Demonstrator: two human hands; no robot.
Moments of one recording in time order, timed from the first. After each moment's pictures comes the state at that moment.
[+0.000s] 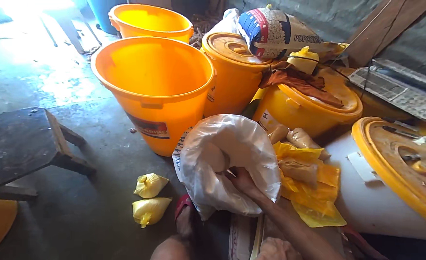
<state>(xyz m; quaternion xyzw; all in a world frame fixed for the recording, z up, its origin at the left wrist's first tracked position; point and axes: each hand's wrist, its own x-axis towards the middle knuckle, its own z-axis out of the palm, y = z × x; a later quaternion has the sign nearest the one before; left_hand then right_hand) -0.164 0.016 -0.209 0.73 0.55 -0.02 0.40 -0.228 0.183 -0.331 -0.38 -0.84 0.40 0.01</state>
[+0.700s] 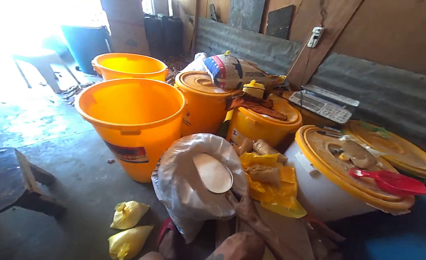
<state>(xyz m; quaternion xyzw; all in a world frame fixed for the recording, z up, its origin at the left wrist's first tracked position) -0.161 0.025 -0.231 0.76 0.53 -0.08 0.38 -0.119 0.139 -0.303 -0.38 -0.78 0.42 0.26</state>
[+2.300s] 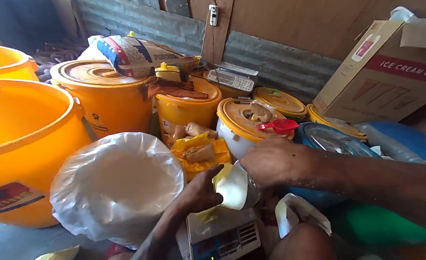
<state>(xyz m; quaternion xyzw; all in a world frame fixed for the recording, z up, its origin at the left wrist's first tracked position) -0.145 0.072 -0.160 0.75 0.46 0.24 0.41 0.008 0.056 0.015 -0.46 -0.80 -0.06 -0.37</state>
